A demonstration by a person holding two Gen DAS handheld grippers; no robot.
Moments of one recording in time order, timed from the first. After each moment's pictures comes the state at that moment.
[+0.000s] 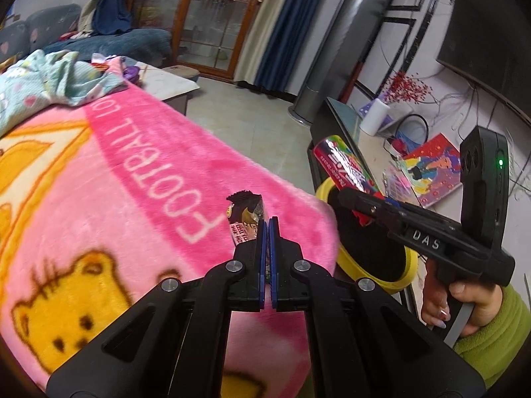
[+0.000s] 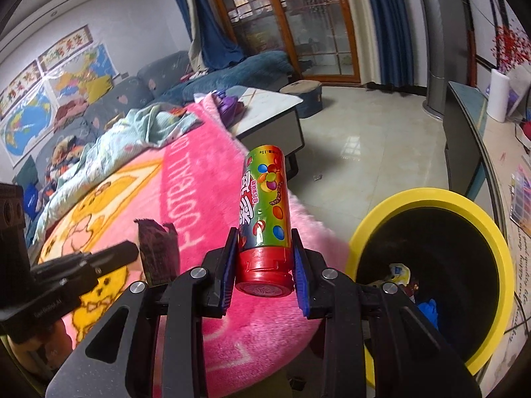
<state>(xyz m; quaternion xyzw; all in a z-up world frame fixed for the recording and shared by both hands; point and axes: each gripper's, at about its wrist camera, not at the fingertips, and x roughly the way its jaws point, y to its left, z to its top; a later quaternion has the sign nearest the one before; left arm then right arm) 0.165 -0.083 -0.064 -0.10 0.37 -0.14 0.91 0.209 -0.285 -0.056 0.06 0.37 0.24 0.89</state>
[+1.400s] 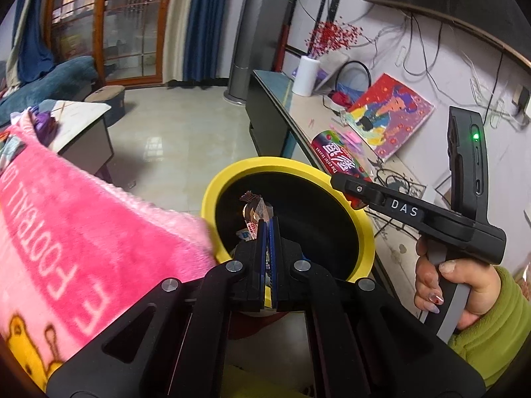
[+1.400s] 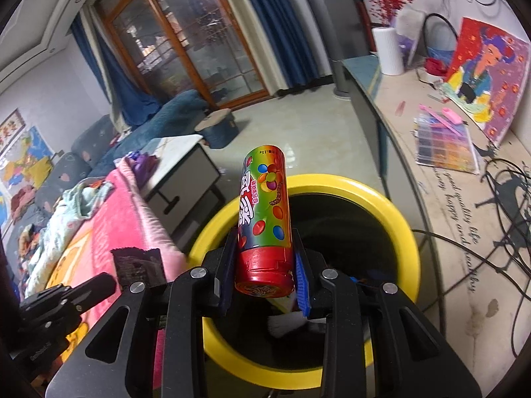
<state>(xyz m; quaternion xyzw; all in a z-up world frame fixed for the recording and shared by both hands) 0.190 -0.237 -0.067 0.01 0.37 -0.26 0.89 0.196 -0.457 -0.083 0.18 0.35 0.07 0.92</state>
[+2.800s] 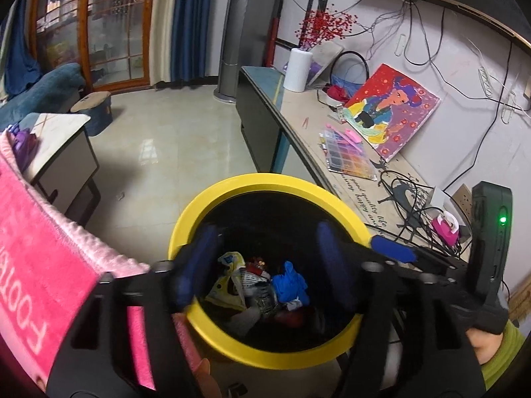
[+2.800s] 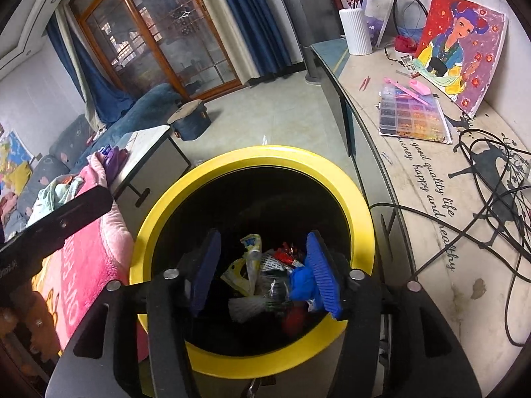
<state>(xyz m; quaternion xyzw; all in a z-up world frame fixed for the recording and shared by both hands) 0.245 -0.289 -0.079 0.03 0.38 -0.27 0.89 0.186 -0.489 -0.122 0.19 0.38 0.03 0.90</state>
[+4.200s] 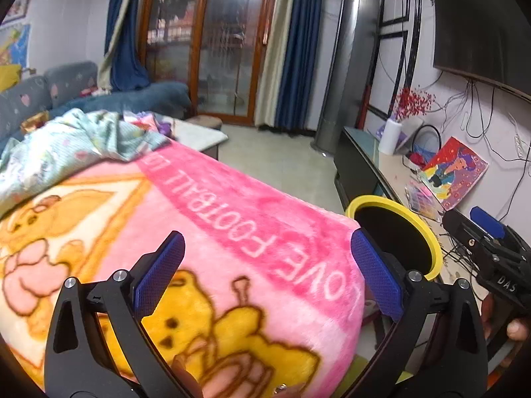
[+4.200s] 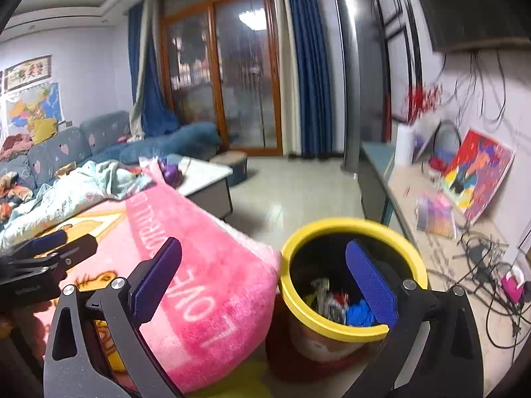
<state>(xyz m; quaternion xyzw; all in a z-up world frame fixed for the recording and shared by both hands) 0.093 -0.040 -0.030 -0.03 0.26 -0.08 0.96 0.065 -0.286 -0.021 0.02 0.20 0.05 0.98</state>
